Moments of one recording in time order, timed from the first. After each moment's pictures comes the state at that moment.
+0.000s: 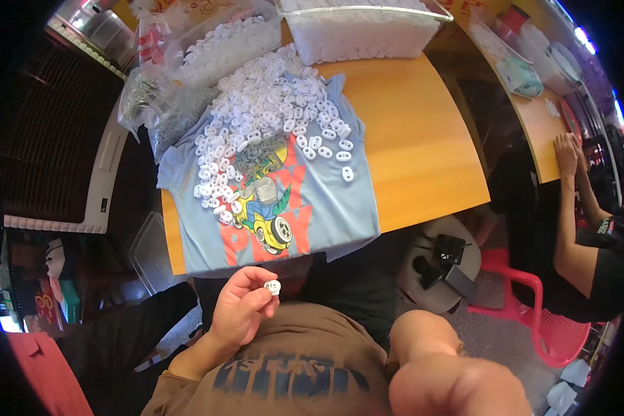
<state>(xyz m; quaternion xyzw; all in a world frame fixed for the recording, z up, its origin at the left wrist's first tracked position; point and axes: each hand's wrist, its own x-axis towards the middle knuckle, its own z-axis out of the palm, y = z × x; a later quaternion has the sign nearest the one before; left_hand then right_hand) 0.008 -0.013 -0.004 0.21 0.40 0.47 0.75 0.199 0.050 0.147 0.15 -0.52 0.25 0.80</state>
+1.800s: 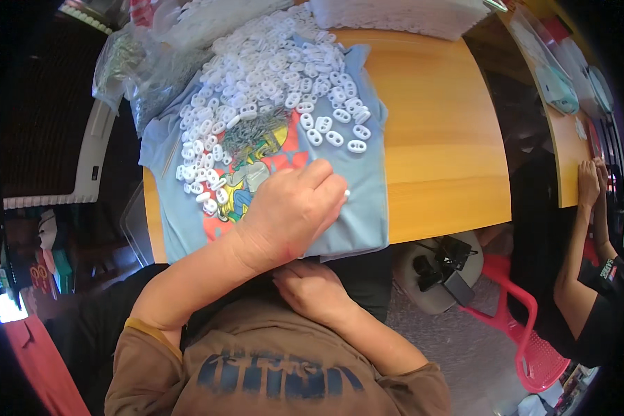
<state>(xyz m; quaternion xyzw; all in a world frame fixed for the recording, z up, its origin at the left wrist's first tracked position) 0.064 0.132 -0.020 0.87 0.42 0.23 0.10 0.172 0.025 -0.092 -0.37 -0.82 0.36 0.26</state>
